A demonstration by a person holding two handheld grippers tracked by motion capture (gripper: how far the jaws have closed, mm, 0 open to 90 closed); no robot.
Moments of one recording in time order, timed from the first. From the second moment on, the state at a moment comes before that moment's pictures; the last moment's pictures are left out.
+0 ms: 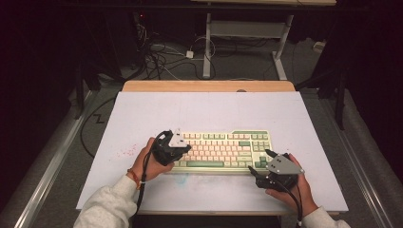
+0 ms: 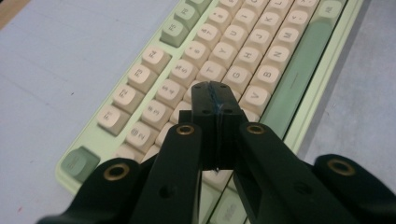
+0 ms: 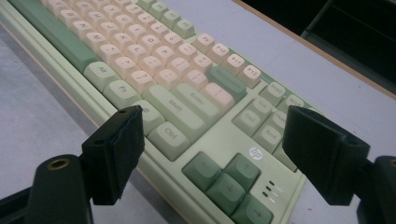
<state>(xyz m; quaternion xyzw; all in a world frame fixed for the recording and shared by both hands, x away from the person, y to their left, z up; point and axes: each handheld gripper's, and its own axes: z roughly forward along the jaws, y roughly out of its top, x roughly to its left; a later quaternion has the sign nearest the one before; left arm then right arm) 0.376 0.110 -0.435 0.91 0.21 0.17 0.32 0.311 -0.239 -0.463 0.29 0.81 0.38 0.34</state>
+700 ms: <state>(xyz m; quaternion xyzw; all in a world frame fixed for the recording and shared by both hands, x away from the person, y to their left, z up) 0.403 0.073 -0.447 0.92 0.21 0.16 0.30 0.312 -0.238 -0.465 0.29 0.81 0.37 0.35</state>
